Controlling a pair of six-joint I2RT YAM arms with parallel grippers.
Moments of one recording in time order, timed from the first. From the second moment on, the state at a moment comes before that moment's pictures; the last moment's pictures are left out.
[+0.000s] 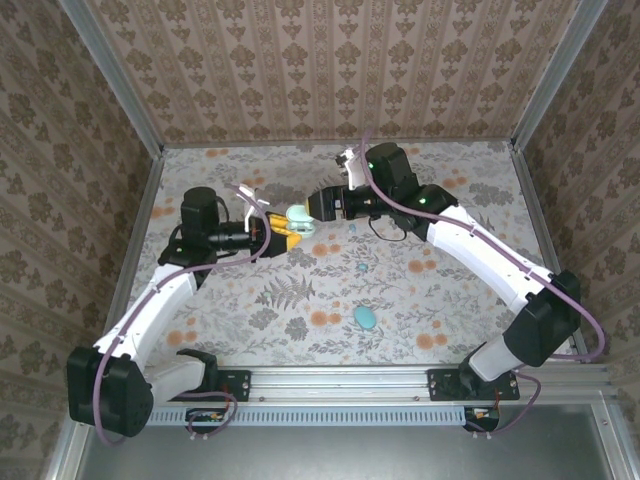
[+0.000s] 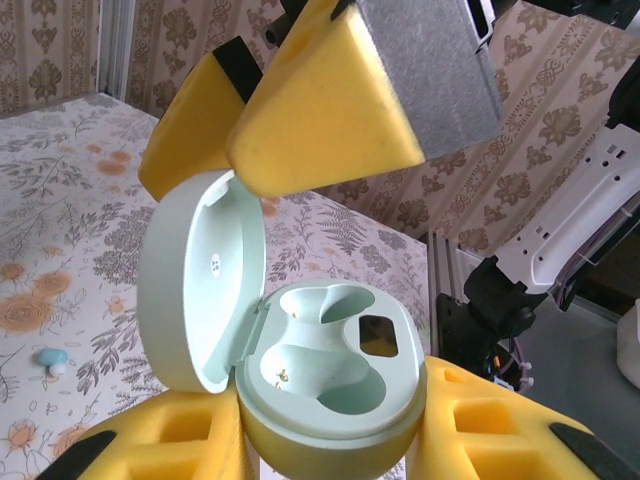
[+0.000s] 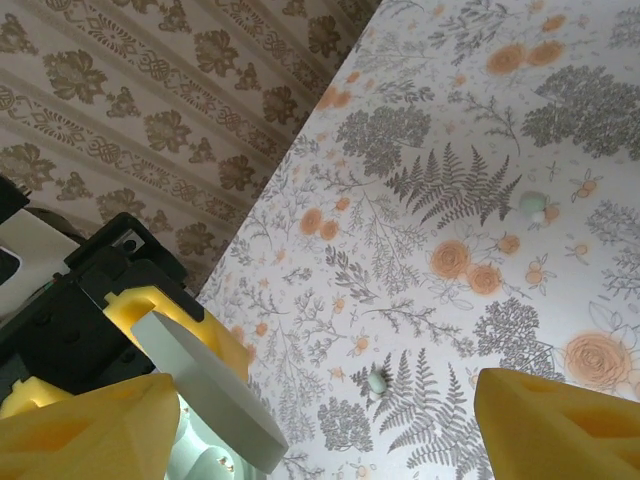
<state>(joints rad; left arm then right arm) -0.32 1.10 0.80 -0.03 1.16 -0.07 0.59 1.52 1.43 -0.45 -0.48 0.49</state>
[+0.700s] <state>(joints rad) -0.32 1.10 0.80 -0.04 1.16 -0.05 0.59 1.51 1.41 -0.38 -0.55 0.54</state>
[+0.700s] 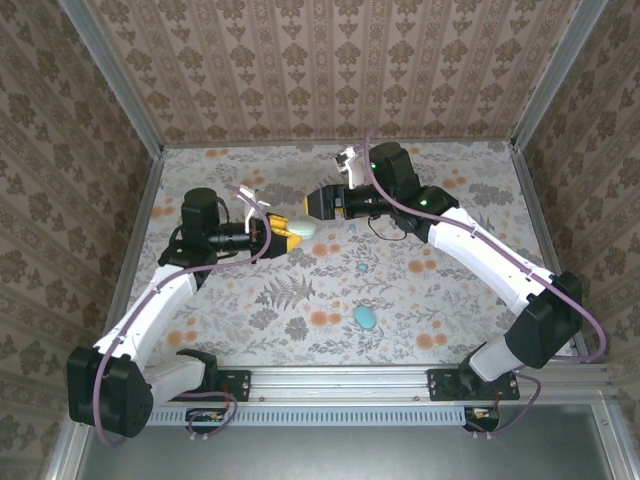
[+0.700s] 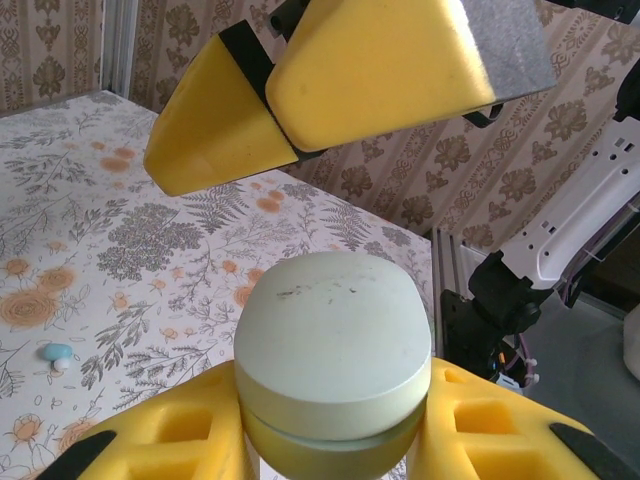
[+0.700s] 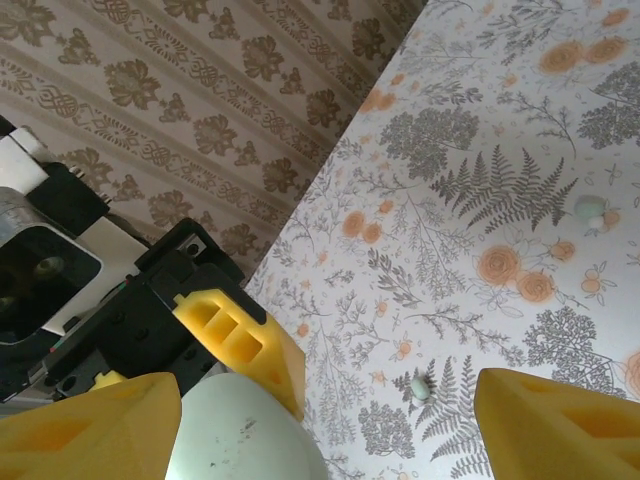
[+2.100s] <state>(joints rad) -0.11 0.77 0.79 -0.46 0.82 0.17 0.68 2.22 2.02 -0.67 -0.07 0.56</state>
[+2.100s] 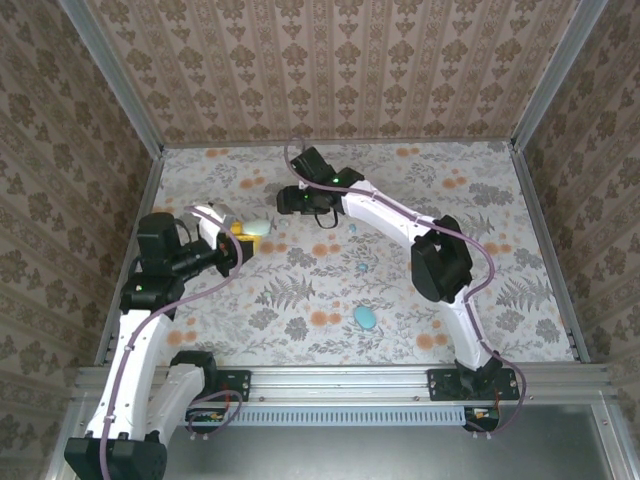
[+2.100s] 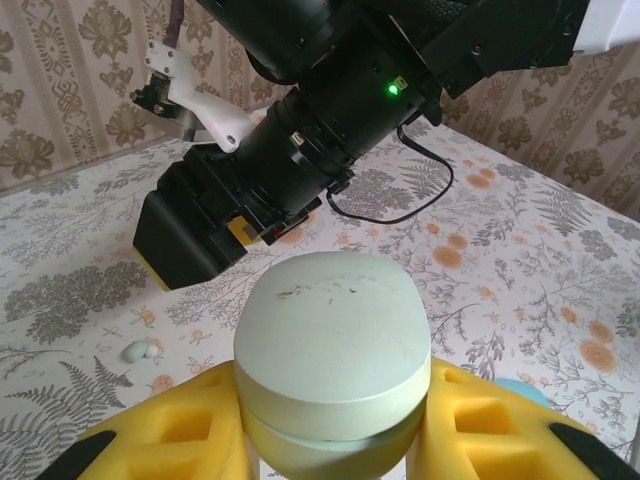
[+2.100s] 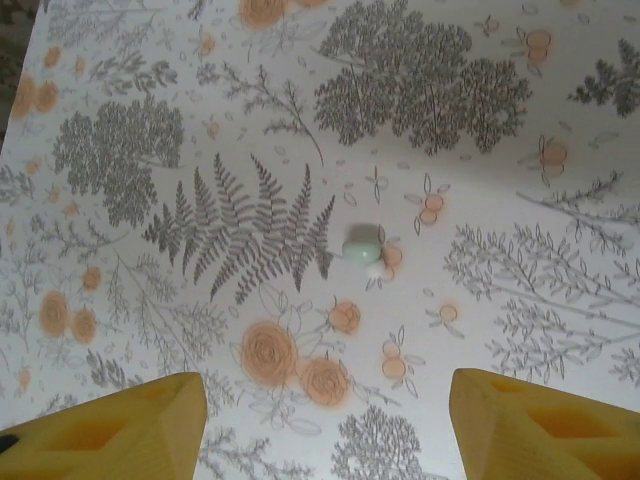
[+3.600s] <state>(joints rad) -0.10 0.80 0.75 -0.46 0.78 0.17 0.71 2.68 2.46 -0.78 -0.06 0.35</state>
